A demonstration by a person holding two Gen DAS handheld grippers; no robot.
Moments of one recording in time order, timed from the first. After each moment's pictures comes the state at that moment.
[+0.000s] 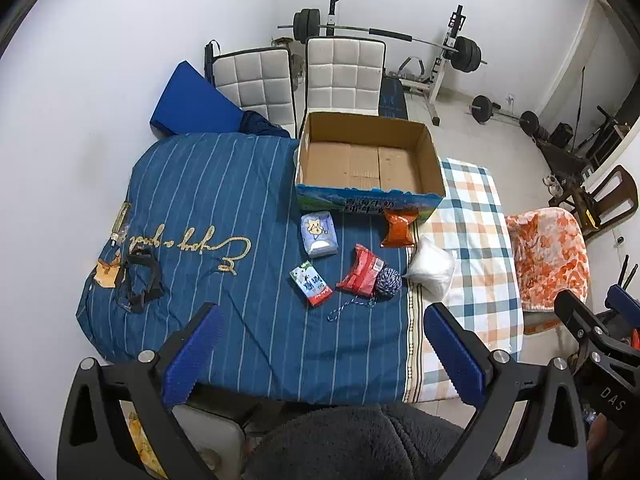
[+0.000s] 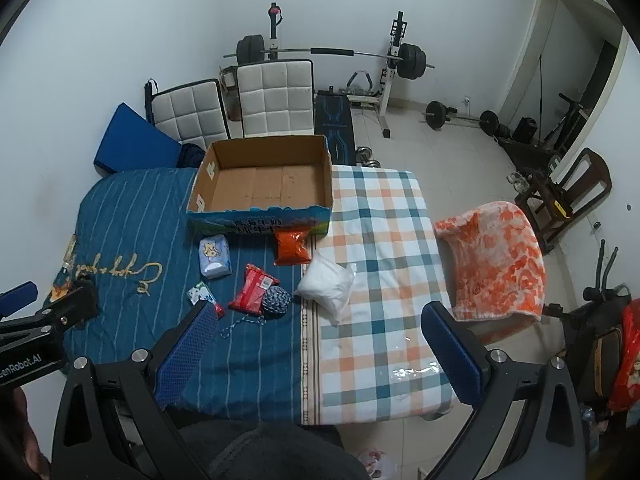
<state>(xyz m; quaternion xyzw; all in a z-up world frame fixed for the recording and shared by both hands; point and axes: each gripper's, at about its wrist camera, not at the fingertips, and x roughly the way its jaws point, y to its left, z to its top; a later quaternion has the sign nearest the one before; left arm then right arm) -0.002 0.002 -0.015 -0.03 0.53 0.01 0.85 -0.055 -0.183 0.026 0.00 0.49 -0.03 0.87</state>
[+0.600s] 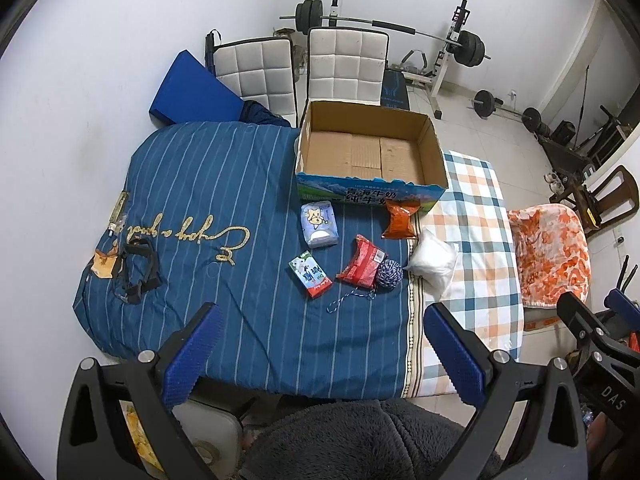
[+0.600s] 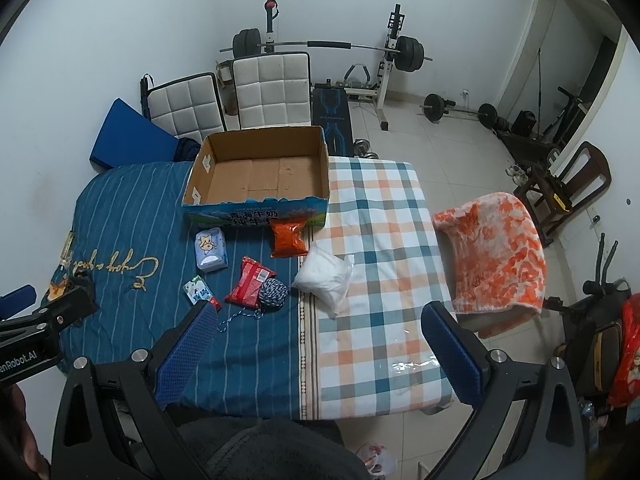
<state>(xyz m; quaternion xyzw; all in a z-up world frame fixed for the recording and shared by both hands) -0.001 0.001 -0.021 -0.03 0.54 0.01 0.84 -0.053 -0.186 0.020 0.00 0.50 -0.03 0.87</state>
